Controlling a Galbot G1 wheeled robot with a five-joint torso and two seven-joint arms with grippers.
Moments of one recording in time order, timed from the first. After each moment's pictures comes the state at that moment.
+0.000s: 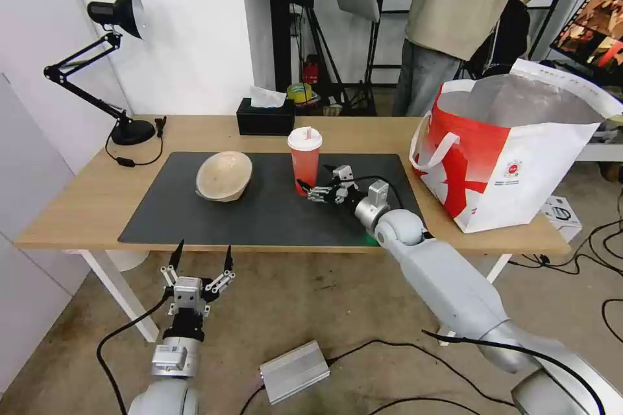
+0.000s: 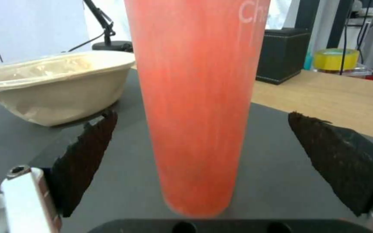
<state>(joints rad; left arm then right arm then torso) 1.58 -1.59 -0.65 -1.97 0.13 -0.32 0.10 -0.49 1.23 -0.13 1.19 0.59 0.02 -0.31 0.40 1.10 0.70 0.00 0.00</state>
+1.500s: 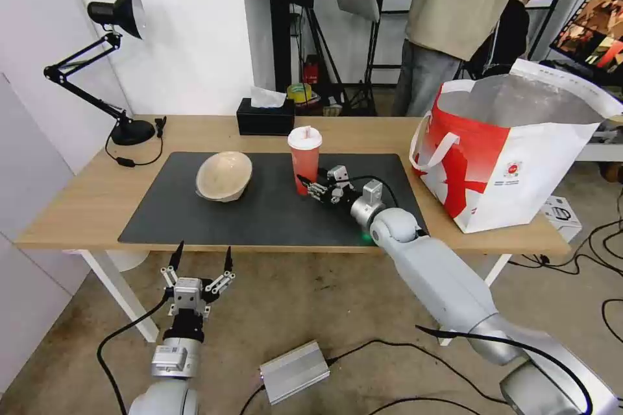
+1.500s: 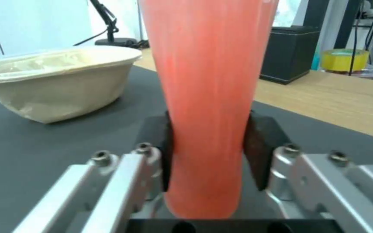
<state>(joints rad) 1.57 -1.59 -0.65 -1.96 0.13 -0.33 0.10 -0.46 1.26 -0.14 1.12 0.56 0.04 -0.34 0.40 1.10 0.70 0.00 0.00</state>
